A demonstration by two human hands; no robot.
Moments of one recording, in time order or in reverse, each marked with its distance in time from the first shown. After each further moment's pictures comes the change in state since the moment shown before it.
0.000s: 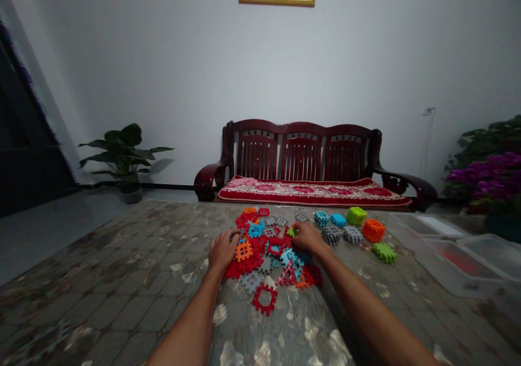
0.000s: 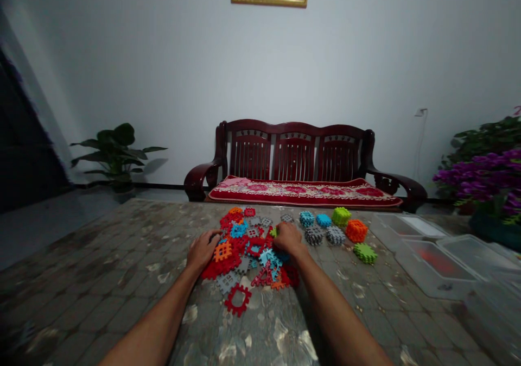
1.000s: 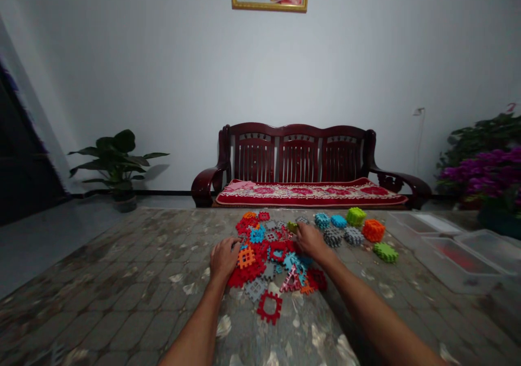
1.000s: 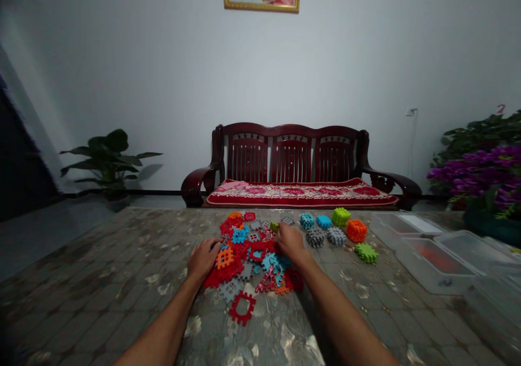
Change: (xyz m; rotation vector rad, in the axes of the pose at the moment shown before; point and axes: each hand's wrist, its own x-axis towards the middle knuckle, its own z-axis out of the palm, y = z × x) left_hand -0.001 0.000 -0.001 0.046 -0.024 0.033; right_hand -0.009 -0.003 -0.005 -0.044 0.137 -0.070
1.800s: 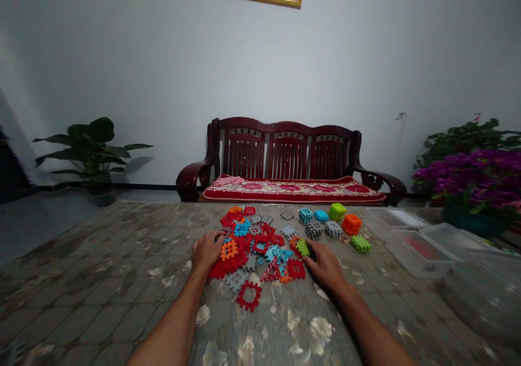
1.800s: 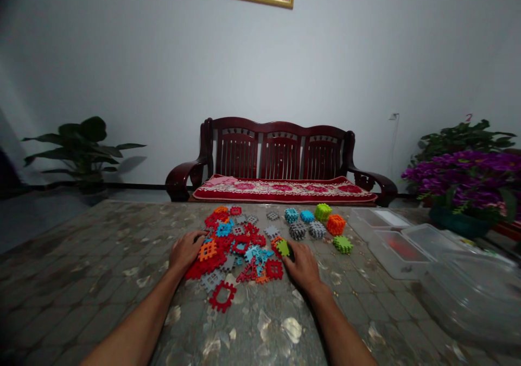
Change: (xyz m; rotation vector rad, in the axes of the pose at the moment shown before) left_hand 0.001 0.004 -0.004 0.026 0.000 -0.011; right_hand -0.089 0.096 0.036 0.268 0.183 -0.028
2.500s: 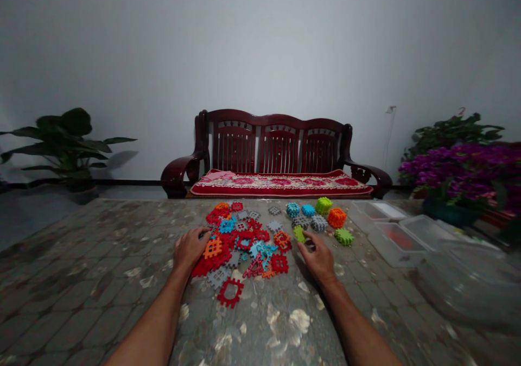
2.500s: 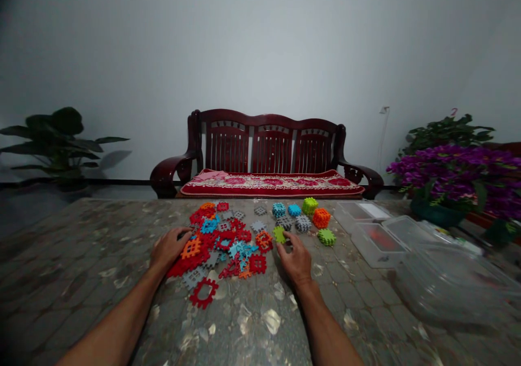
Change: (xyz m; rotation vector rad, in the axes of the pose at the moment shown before) left_hand 0.005 0.003 0.000 0.052 -0.007 -0.033; right_hand -0.004 0.009 -0.013 0.276 0.295 0.150
